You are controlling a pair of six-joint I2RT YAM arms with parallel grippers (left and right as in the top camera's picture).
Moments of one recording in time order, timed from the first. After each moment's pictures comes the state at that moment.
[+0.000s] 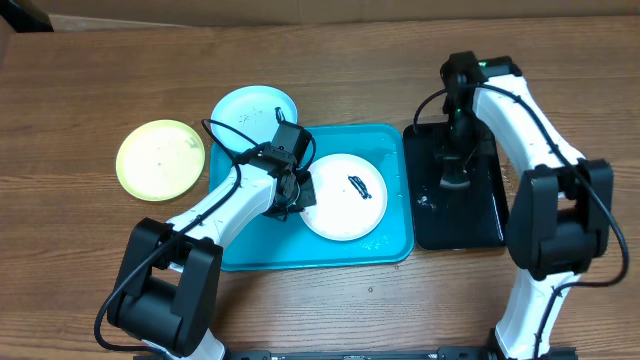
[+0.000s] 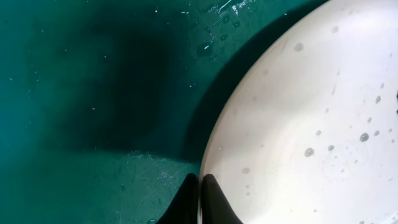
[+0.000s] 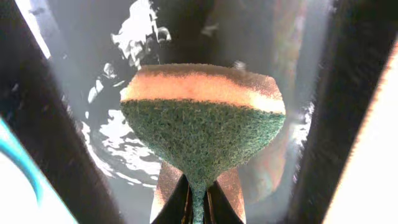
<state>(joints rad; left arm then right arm) -0.41 1.78 1.07 -0.66 0.06 -0.59 0.15 2.08 1.71 -1.34 0.06 0.20</state>
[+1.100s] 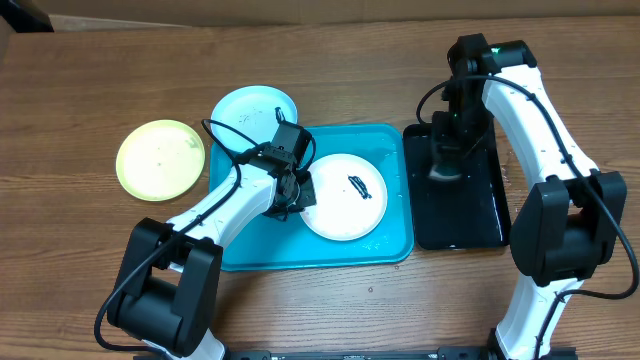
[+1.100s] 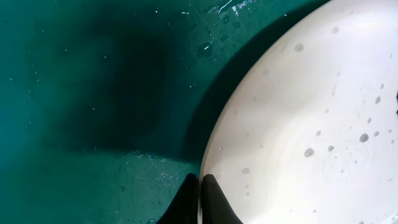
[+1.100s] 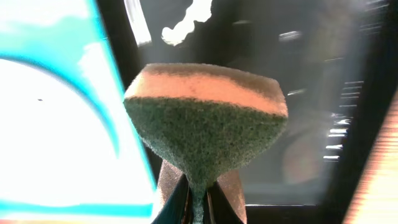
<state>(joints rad) -0.41 1.78 1.07 -0.66 0.06 -0.60 0.15 2.05 1.82 -1.42 -0.15 0.19</state>
